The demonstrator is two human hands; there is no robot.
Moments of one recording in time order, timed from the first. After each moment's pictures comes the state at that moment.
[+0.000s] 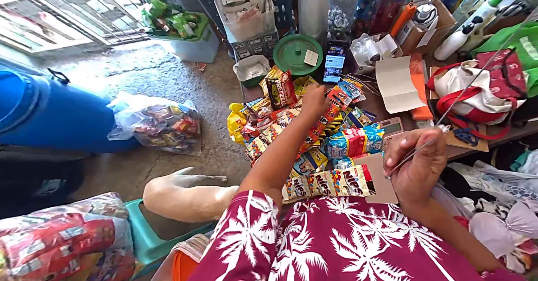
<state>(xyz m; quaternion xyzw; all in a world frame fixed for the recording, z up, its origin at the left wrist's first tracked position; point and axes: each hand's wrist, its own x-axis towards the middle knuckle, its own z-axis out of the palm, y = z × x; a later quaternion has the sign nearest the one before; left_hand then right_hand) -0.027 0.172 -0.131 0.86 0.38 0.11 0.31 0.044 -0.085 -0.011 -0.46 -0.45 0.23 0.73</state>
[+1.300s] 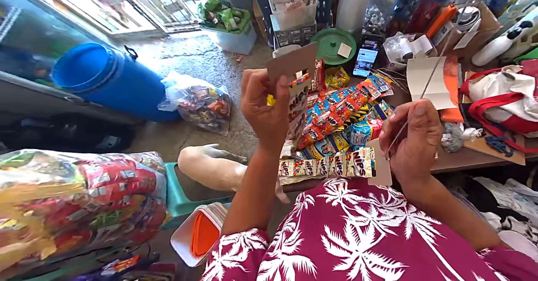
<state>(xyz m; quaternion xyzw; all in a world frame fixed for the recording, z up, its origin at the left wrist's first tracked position) -0.216 0.060 -0.014 0.67 0.25 0.67 0.20 -0.009 -0.077 0.006 -0.41 -0.50 0.31 0.70</state>
